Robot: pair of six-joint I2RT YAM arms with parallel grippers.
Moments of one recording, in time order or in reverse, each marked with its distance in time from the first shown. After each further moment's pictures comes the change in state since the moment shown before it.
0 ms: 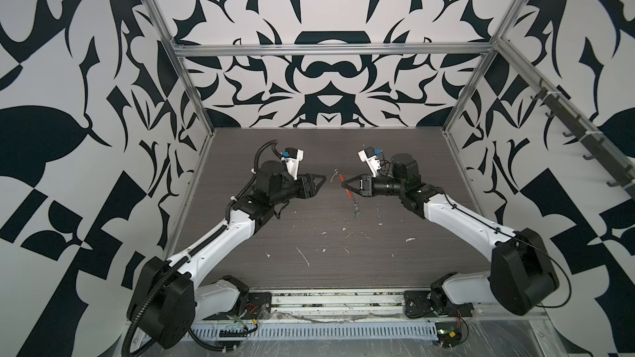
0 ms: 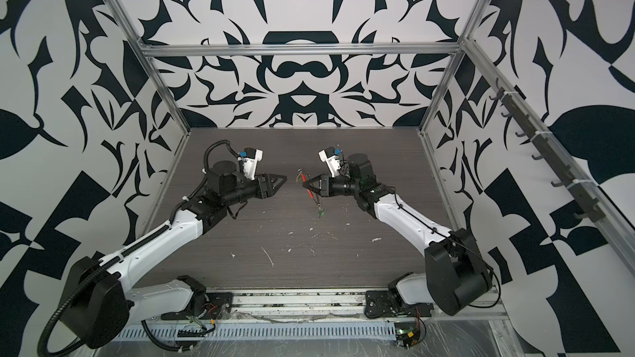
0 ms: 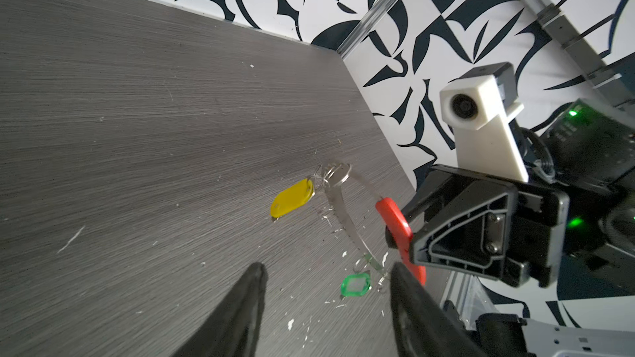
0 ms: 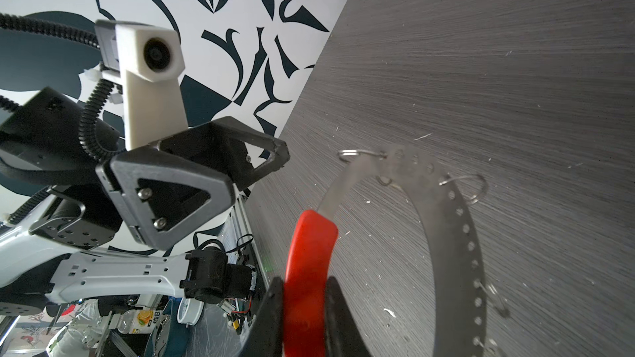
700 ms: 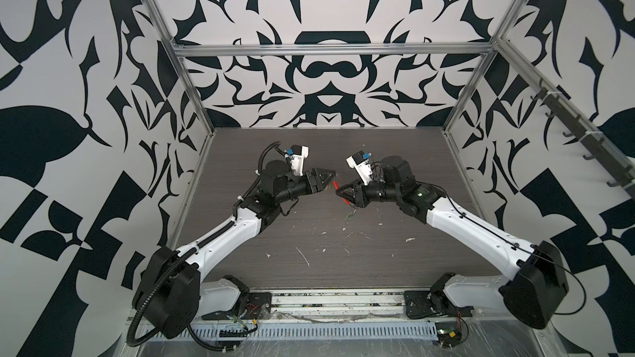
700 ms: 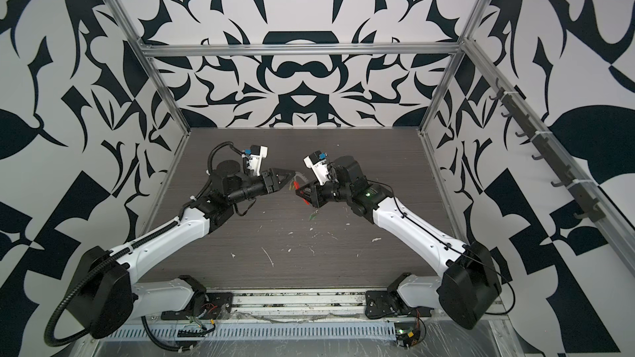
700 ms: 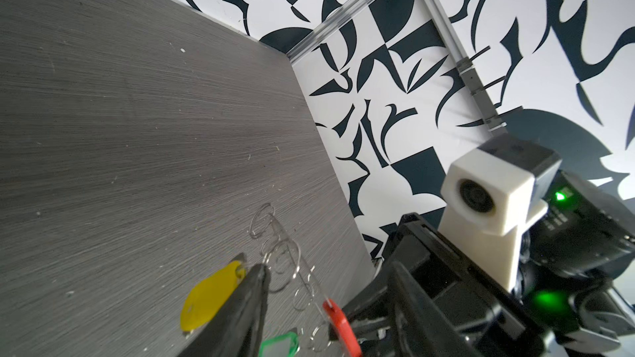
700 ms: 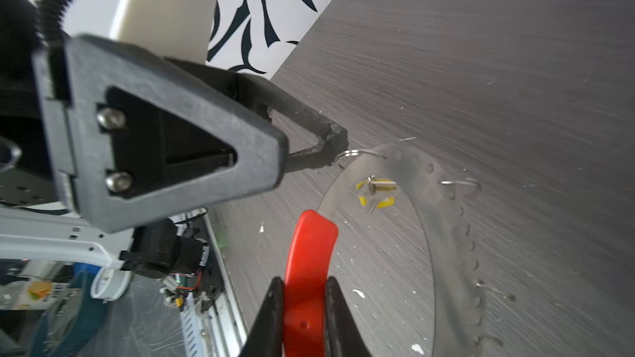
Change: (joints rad) left arm -0.027 0.062 -0.001 0.230 0.088 -0.323; right arm 0.180 -0.076 0.127 -0.307 0.297 -0.277
